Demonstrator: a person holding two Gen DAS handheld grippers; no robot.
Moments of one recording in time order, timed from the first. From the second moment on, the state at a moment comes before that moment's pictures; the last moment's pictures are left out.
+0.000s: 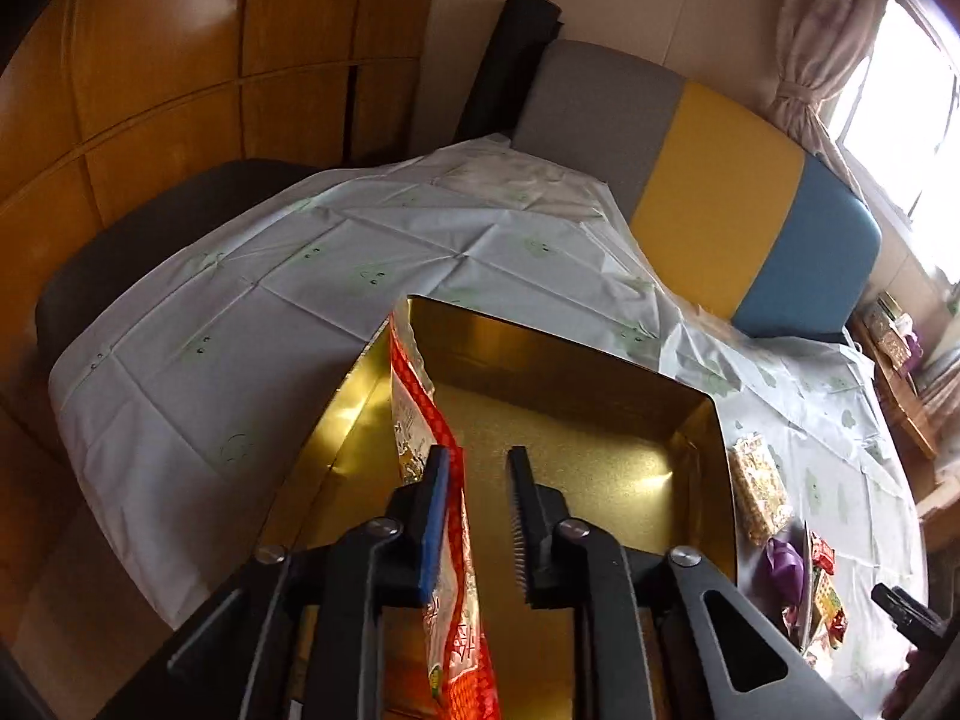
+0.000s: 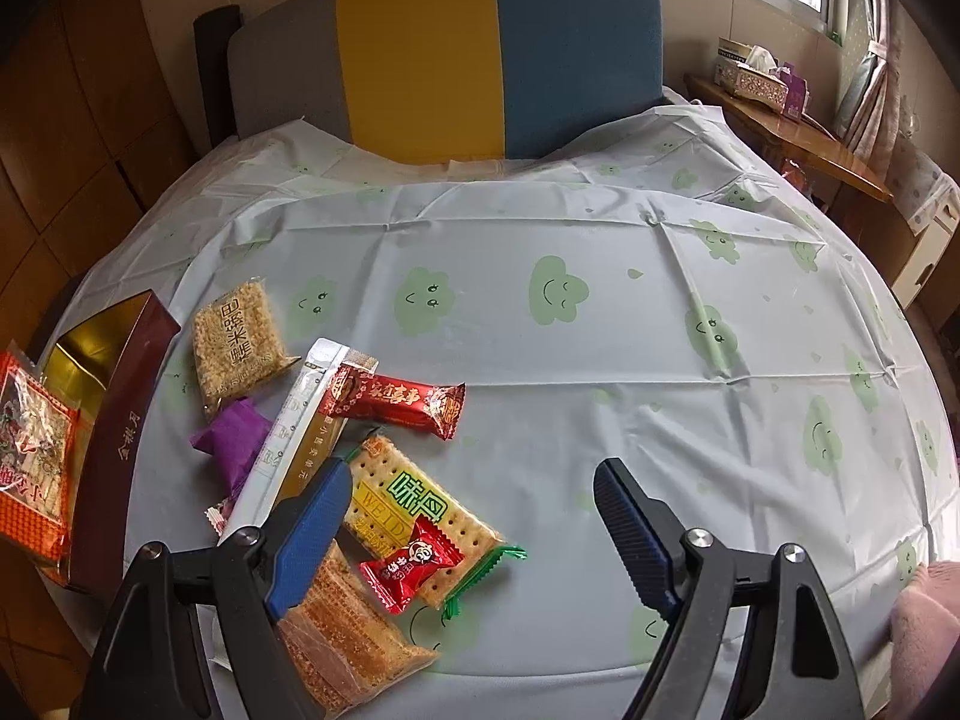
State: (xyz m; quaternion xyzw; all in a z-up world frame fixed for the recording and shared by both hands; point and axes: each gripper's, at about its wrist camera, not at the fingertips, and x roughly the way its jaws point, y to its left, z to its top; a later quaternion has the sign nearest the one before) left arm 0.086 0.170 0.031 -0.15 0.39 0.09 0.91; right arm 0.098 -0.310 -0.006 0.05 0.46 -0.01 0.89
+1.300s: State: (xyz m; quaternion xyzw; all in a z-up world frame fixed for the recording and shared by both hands) left arm 0.018 0.094 -0.003 -0.09 0.41 -0.03 0.91; right arm 0.171 -0.224 -0.058 0.10 0.56 0.09 0.82
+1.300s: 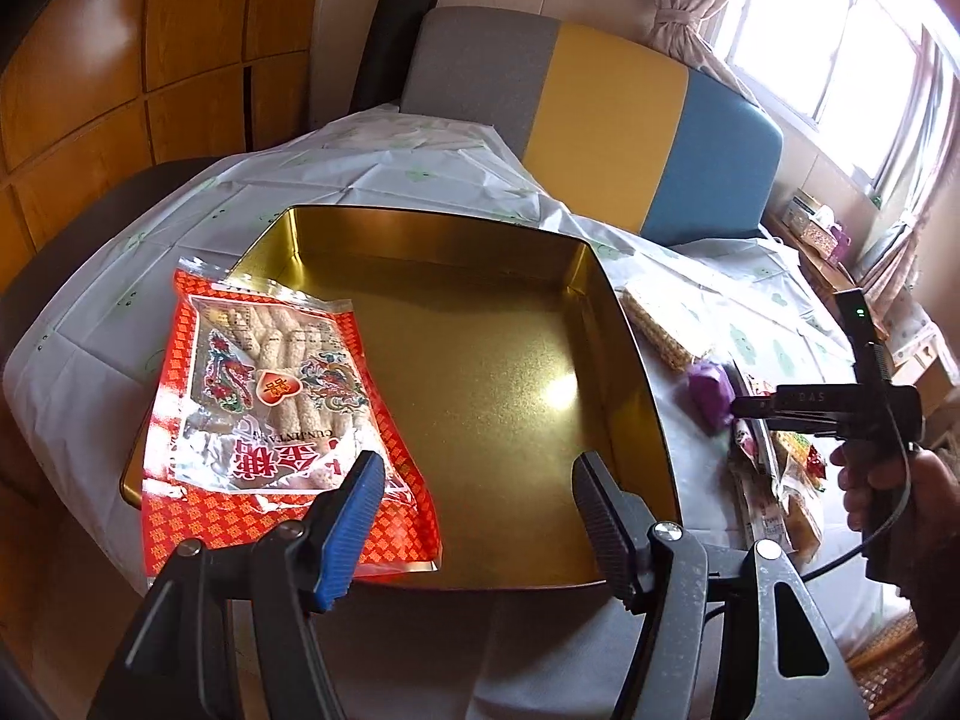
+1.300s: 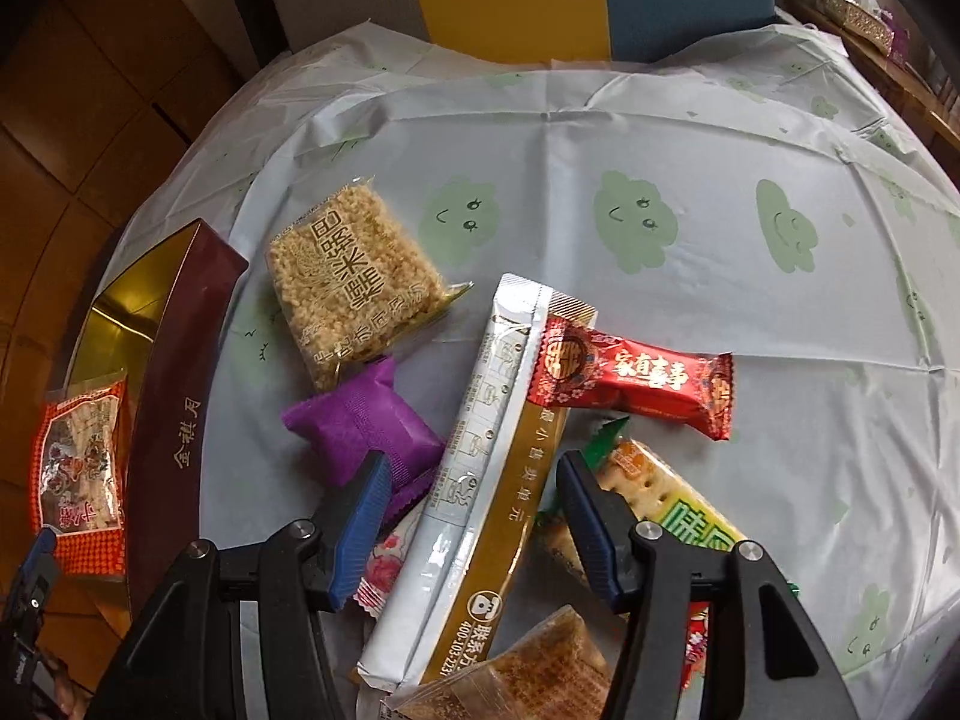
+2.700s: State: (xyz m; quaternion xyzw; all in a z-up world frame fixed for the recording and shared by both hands) left arm 0.000 0.144 -0.012 -0.13 0.40 0.04 0.91; right arm 0.143 -0.037 0.012 0.11 0.49 0.24 0.83
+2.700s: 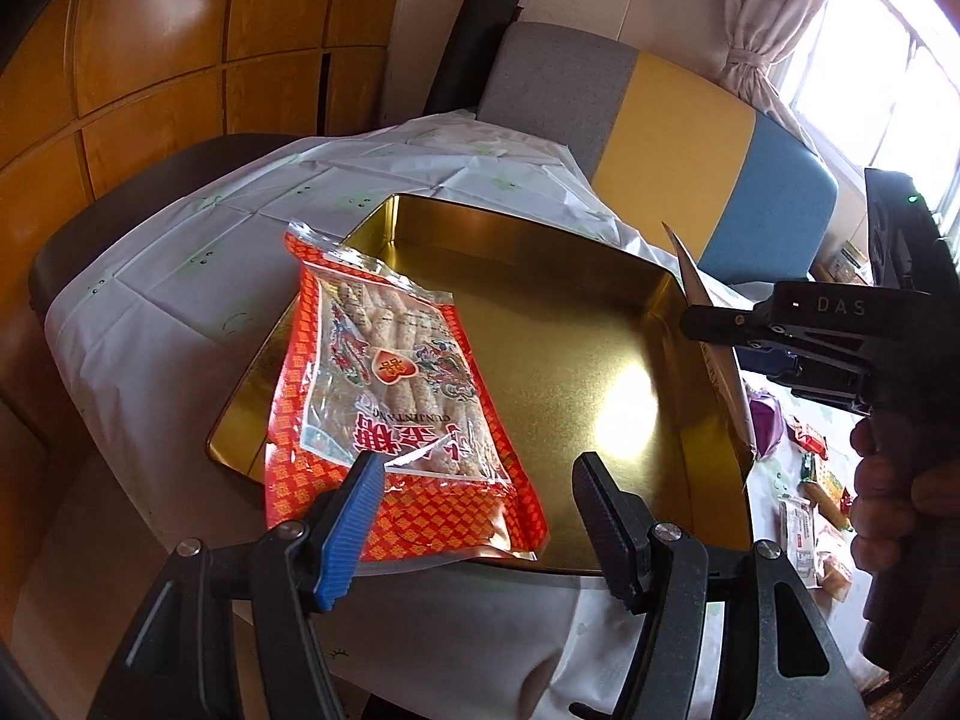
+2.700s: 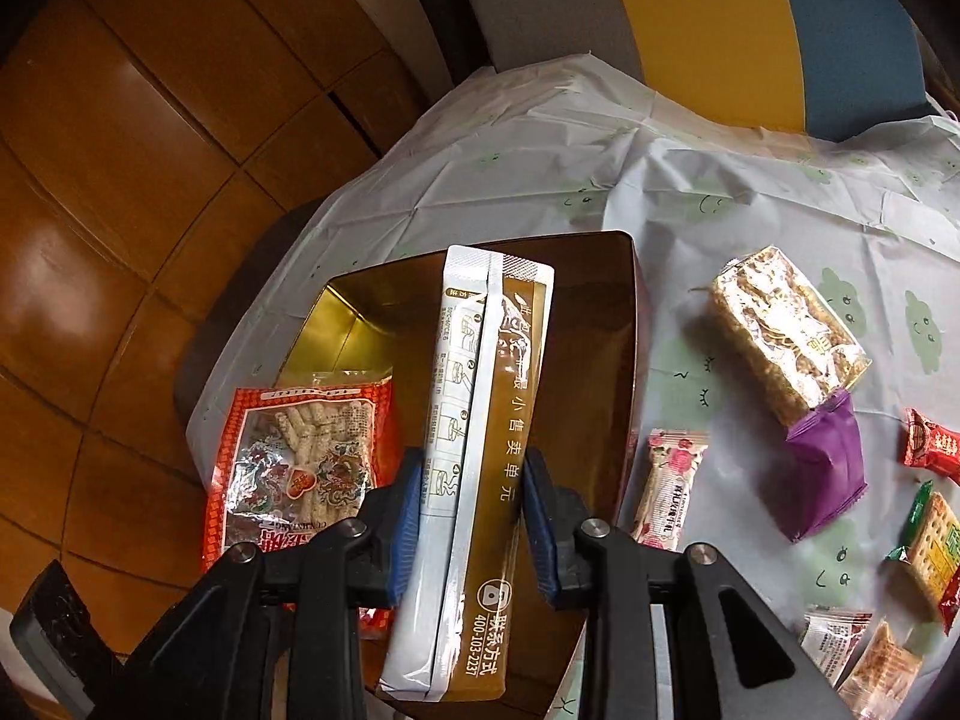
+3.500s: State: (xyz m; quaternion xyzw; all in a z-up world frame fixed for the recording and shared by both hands) left arm 0.003 0.129 -0.016 -0.11 0.41 0.04 0.90; right arm 0.117 -0.077 0.008 0.12 0.47 0.21 0.85
